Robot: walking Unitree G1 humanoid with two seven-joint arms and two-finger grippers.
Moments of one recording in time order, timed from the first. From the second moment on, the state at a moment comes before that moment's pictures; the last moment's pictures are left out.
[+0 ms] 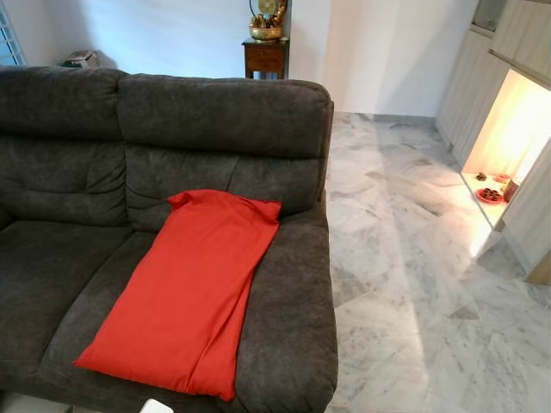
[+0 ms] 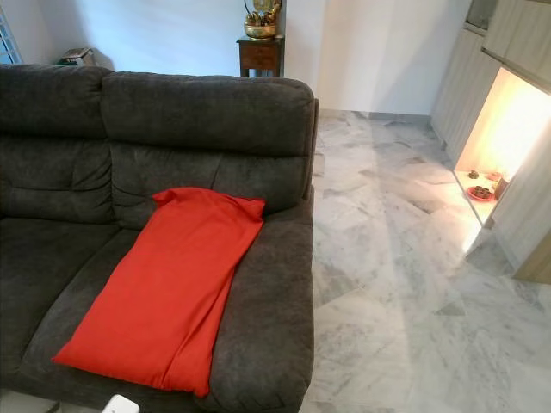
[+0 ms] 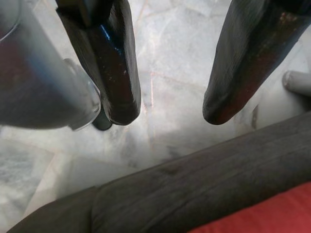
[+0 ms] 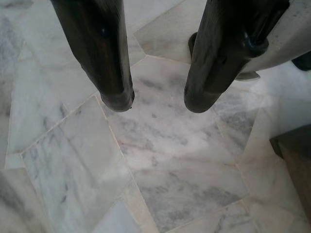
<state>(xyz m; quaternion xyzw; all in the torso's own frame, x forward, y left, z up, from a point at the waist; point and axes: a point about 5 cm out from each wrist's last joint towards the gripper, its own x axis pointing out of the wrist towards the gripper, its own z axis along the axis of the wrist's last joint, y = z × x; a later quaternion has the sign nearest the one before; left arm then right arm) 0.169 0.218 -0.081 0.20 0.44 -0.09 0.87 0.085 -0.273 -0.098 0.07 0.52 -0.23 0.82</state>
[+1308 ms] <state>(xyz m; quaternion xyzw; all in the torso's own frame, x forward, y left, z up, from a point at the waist) 0.150 0.239 -0.085 0.16 0.46 -0.02 0.87 0.086 -0.270 -0.098 0.06 0.51 -0.21 0.83</state>
